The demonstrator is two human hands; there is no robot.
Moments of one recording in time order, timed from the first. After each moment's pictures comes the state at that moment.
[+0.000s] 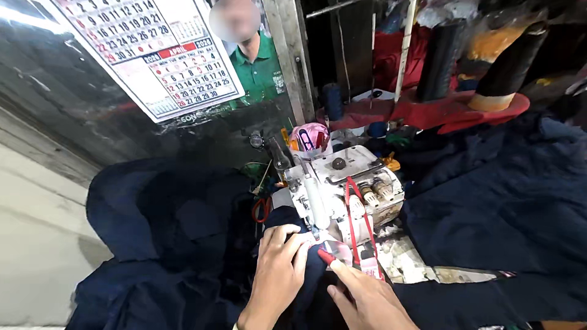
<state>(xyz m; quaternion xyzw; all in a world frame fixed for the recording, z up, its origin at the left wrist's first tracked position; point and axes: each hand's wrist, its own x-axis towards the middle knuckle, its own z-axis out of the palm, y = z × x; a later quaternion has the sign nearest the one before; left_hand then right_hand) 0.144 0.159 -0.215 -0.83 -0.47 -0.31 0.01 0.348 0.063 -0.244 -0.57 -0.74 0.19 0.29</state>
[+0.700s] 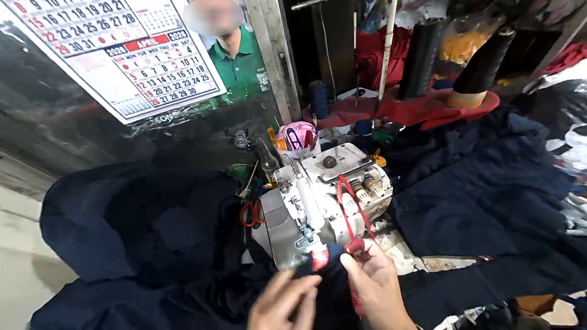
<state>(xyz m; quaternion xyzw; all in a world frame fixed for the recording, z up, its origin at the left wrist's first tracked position) 0.144 0.081 -0.206 -0.80 -0.42 -0.40 -0.17 0.339 0.082 -0.251 -0.42 -0.38 0.37 0.73</state>
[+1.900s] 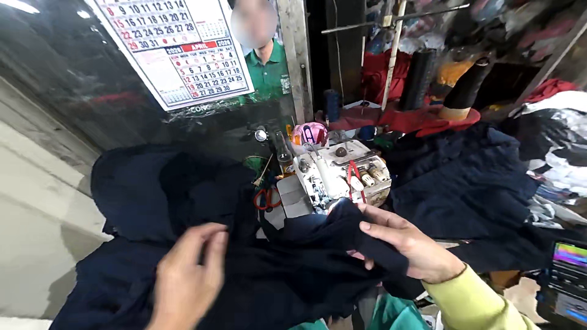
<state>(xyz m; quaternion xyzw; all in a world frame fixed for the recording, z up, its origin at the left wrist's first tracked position) -0.002 0.101 -0.150 -0.79 -0.46 -0.40 0.02 0.392 0.059 -0.154 -0.34 -0.47 0.67 0.47</state>
